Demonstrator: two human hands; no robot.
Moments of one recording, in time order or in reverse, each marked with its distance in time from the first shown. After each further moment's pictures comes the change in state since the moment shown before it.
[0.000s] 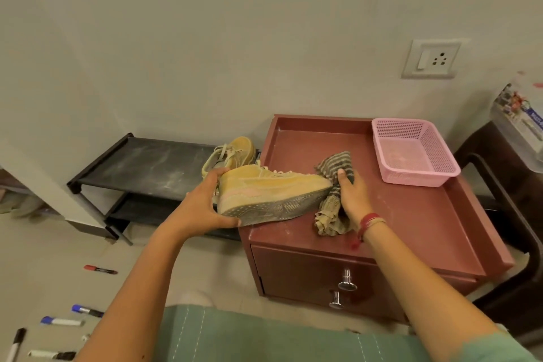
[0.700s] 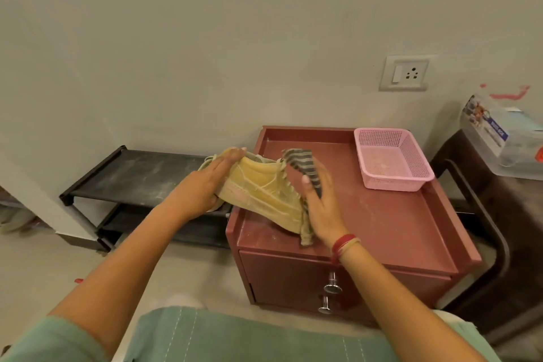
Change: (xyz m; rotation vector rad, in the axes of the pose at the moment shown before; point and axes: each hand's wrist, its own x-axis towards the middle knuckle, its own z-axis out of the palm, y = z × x) left_hand 0.022 0.040 -0.012 0.521 0.102 0.364; right_hand -0.055 -0.021 0.007 0.042 -0.143 -0.431
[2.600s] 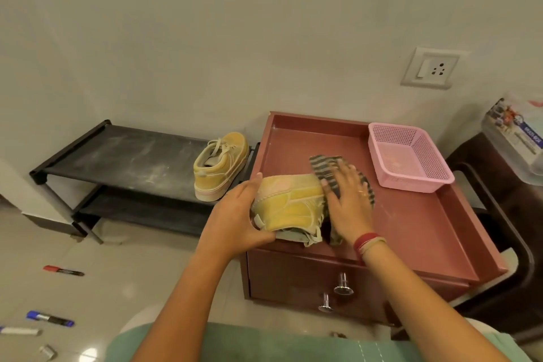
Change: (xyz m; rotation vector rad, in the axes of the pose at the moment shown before) left_hand -0.030 0.018 0.079 -0.301 0.225 -0.094; right_hand 0.012 0.029 -0.002 -0.734 -0.027 0.072
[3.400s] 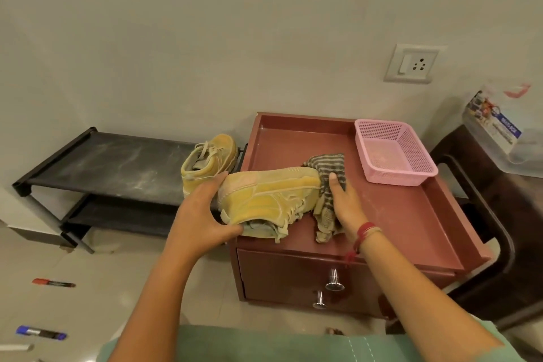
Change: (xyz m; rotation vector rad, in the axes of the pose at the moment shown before) left_hand -0.006 -0.014 -0.024 -0.164 0.045 -0.148; right_hand 0.006 0.010 -0.006 0.714 -0.016 0.369
